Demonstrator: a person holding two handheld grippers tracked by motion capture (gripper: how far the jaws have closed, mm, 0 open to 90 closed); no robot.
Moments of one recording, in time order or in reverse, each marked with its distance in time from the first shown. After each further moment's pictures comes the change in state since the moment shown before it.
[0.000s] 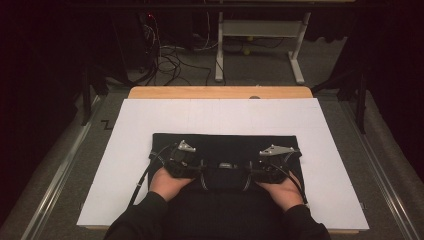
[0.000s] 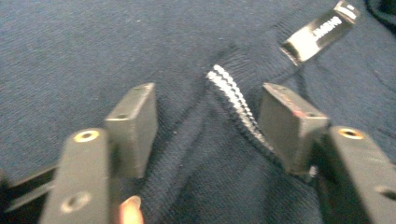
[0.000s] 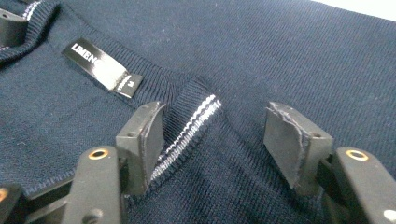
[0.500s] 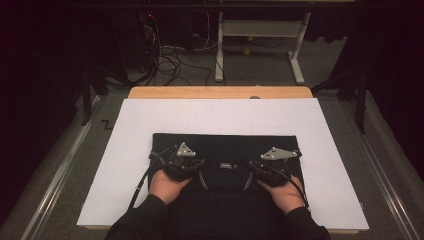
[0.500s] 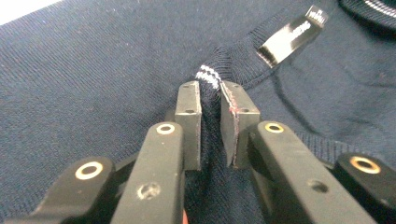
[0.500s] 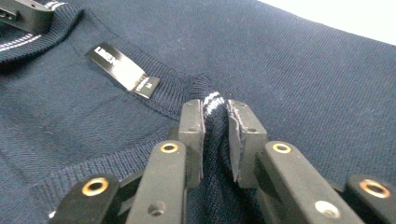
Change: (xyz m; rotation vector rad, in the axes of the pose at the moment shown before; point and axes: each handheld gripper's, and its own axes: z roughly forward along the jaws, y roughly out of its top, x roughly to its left) left arm -0.009 -0.007 -0.010 -0.076 0.003 0.064; right arm 0.005 -0.006 -0.010 -0.073 0.010 -0.053
